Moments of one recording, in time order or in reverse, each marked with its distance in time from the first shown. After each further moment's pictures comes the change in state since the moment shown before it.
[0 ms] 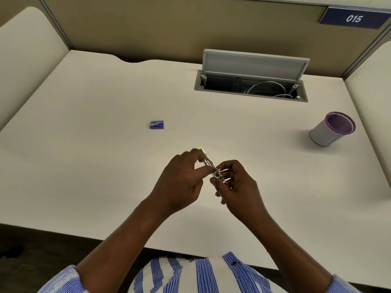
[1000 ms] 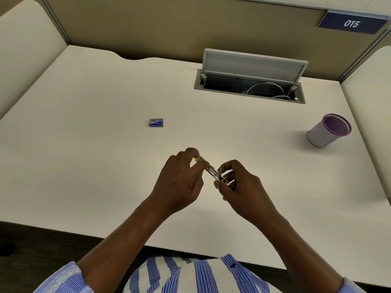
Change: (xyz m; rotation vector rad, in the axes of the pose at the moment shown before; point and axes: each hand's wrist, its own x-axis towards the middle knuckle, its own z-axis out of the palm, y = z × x) left_hand -0.009 -0.006 0.017 0.014 0.074 -0.080; right_hand -0.006 -0.015 -0.017 -0.316 -0.098 -0.032
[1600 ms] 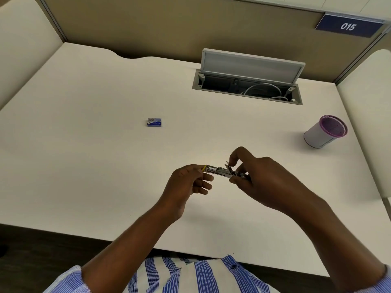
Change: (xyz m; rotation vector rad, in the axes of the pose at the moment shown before) left_hand 0.003 0.017 0.019 -1.401 -0.087 -0.946; right_hand 0.010 -0.024 -0.059 -0.548 -0.168 -0.208
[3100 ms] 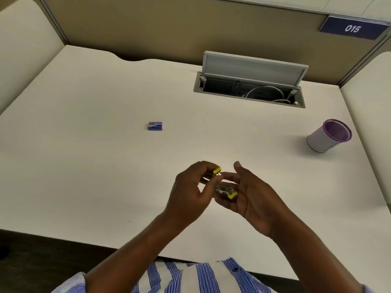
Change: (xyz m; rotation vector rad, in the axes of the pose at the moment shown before) left_hand -0.009 0.006 0.011 0.641 0.051 0.752; right_hand 0.005 -0.014 0.038 1.642 -0.082 0.630
